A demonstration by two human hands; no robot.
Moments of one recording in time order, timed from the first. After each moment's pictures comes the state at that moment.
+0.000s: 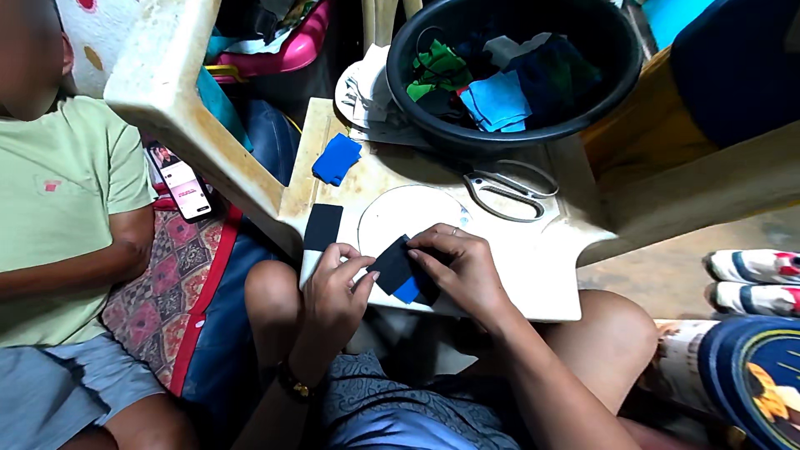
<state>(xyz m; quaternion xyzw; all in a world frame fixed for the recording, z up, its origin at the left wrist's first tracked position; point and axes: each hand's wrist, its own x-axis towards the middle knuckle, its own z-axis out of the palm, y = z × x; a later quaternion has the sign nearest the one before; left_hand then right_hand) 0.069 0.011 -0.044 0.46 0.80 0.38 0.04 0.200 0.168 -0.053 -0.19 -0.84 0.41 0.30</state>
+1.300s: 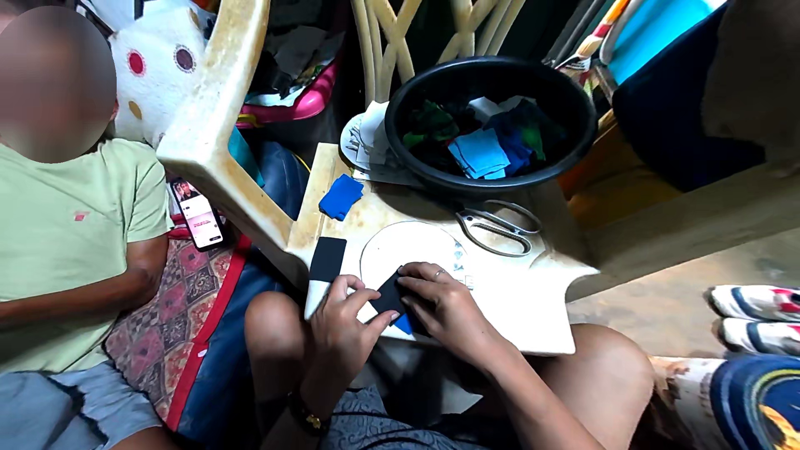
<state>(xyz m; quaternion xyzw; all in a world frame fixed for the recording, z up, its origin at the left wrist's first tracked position) 0.075 0.017 -0.045 0.48 0.80 0.36 -0.03 0.198 0.160 -0.046 -0.11 -0.89 0.35 0.27</state>
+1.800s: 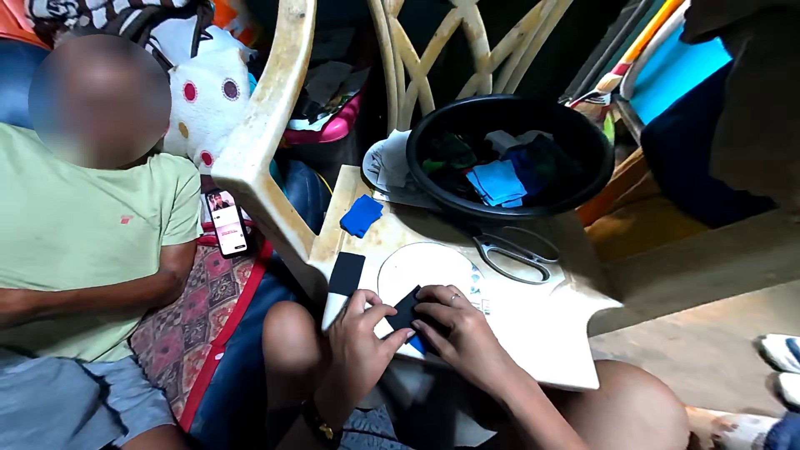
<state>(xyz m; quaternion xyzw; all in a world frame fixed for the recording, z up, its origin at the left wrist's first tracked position) 0.078 0.016 -0.042 0.47 0.80 0.38 -0.01 0.198 0.157 -0.051 -0.09 -0.89 0.32 0.31</state>
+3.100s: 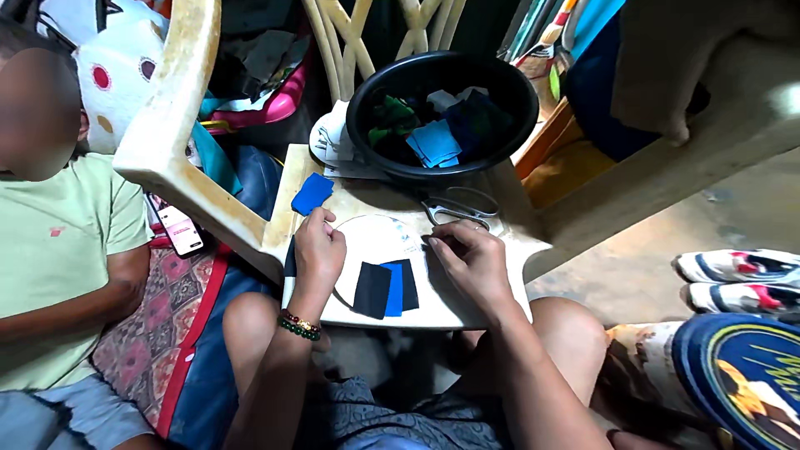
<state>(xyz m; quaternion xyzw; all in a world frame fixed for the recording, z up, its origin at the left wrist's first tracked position) 0.042 0.095 -0.004 0.35 0.87 0.34 0.08 0.232 0.218 -0.058 -0.29 -0.82 0.31 0.38</state>
